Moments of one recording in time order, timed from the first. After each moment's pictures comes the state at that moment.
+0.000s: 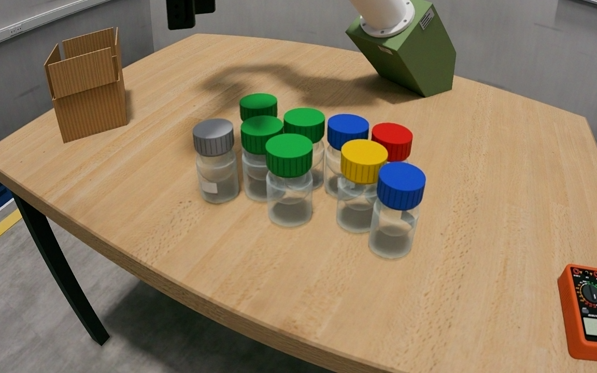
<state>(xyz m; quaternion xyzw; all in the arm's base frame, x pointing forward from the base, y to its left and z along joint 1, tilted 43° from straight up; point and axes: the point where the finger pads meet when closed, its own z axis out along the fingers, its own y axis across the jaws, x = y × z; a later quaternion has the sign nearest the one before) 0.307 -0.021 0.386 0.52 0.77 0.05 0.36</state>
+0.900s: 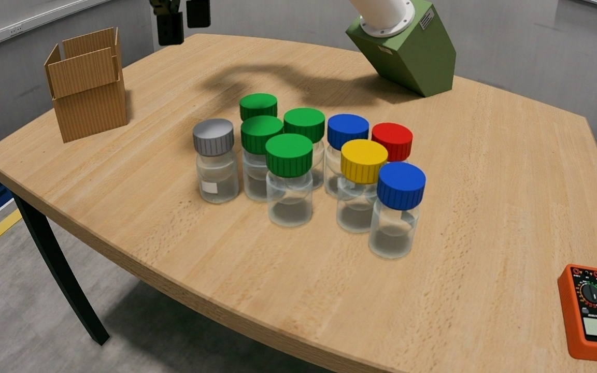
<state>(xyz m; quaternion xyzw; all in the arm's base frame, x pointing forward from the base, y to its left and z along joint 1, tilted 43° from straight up) 0.320 -0.037 0.376 0.56 0.74 0.07 0.36</state>
